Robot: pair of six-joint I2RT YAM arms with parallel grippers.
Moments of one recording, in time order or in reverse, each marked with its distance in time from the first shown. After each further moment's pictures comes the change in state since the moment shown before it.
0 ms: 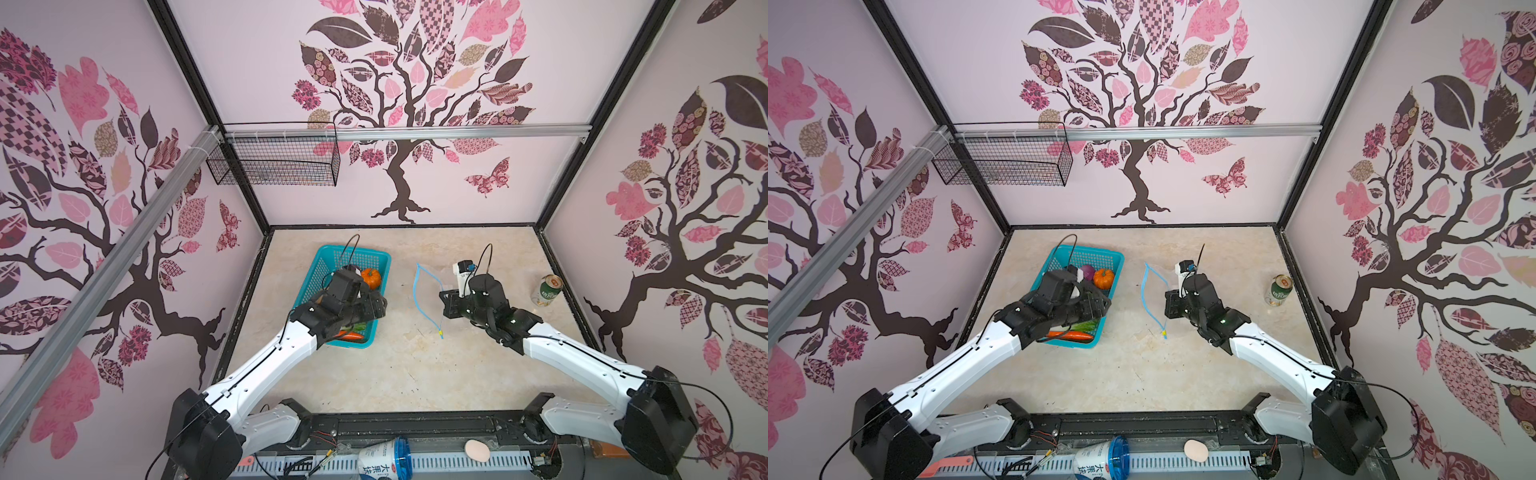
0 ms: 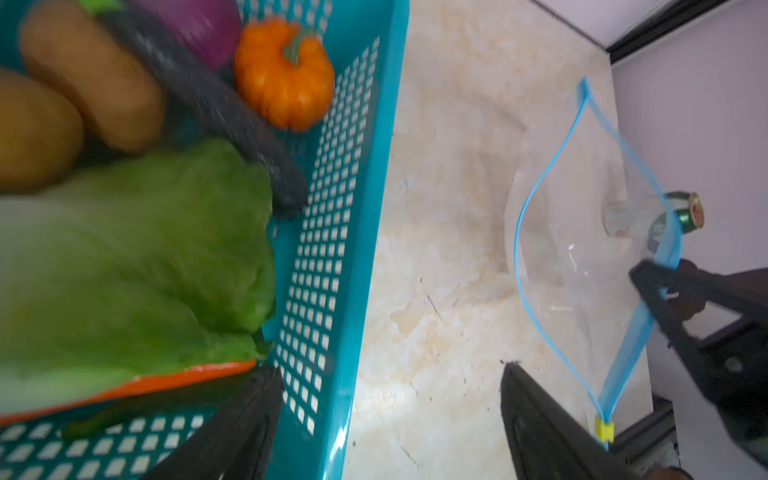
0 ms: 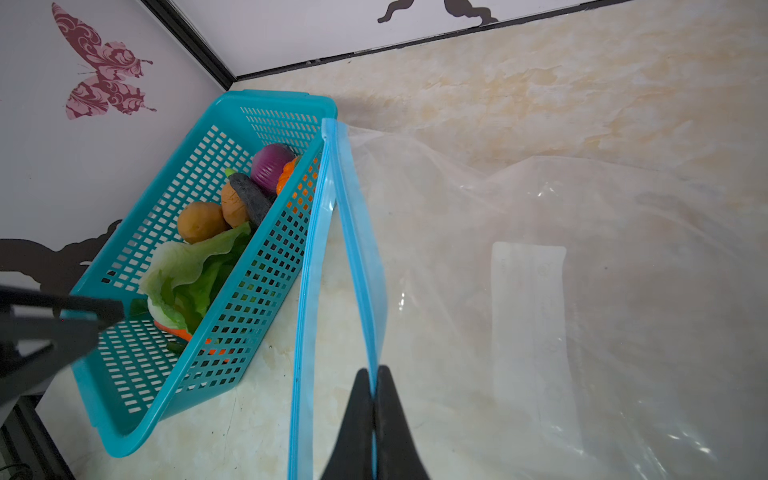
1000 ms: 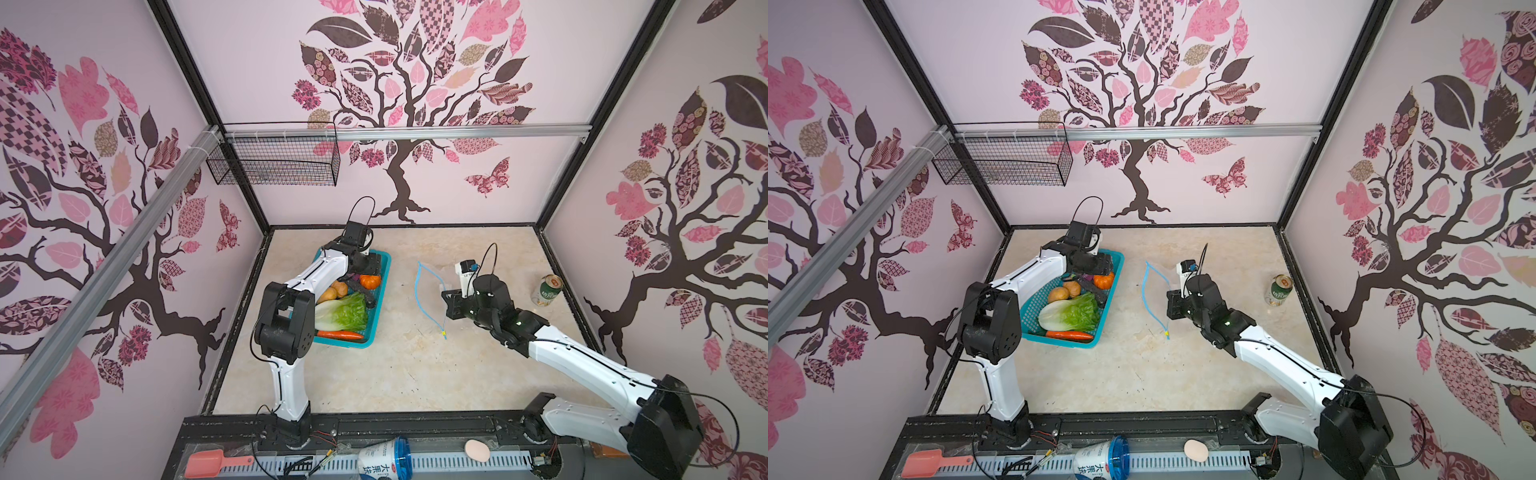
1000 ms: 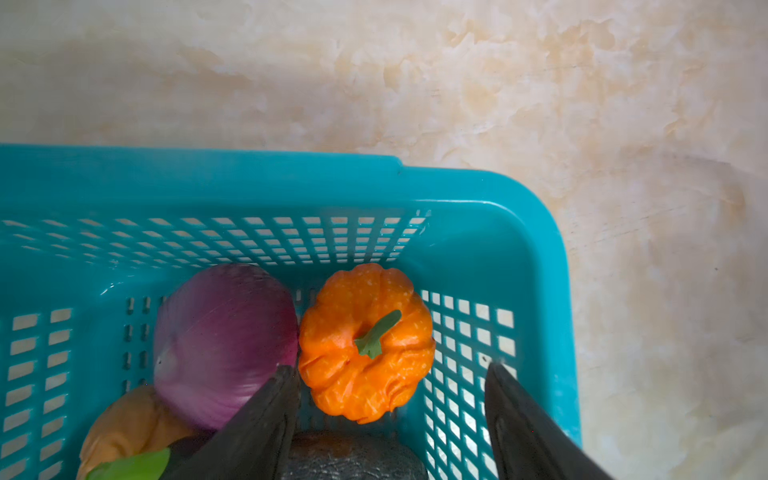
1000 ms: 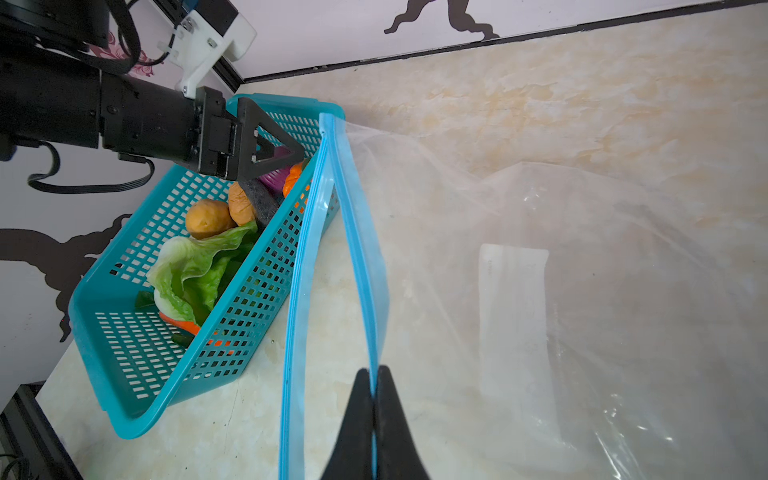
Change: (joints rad) left arm 0.209 0.756 0.579 -0.046 0.048 0.494; right arm 0.000 -0.050 0.003 -0.036 0.000 -0.030
